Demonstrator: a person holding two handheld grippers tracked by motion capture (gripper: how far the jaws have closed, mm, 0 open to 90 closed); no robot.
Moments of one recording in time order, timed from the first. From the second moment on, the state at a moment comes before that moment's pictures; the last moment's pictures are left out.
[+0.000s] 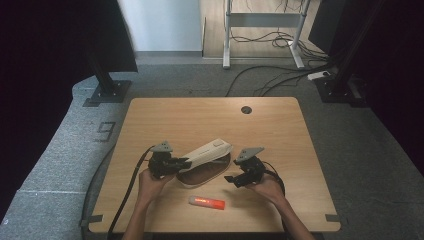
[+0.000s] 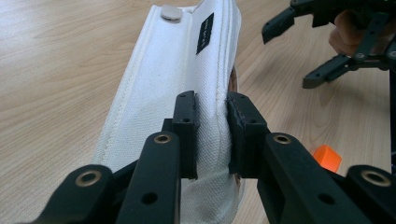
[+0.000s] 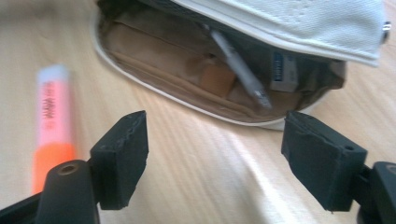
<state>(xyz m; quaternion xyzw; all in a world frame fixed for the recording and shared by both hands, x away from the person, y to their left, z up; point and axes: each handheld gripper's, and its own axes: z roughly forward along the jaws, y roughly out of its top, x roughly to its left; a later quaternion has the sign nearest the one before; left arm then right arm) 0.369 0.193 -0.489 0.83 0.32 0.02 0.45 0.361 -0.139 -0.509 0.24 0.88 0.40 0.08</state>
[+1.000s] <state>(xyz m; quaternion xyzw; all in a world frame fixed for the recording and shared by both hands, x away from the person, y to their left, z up) 0.367 0.192 -0.487 0.83 0.32 0.02 0.45 0.317 -0.115 -0.517 0.20 0.89 0.41 0.03</state>
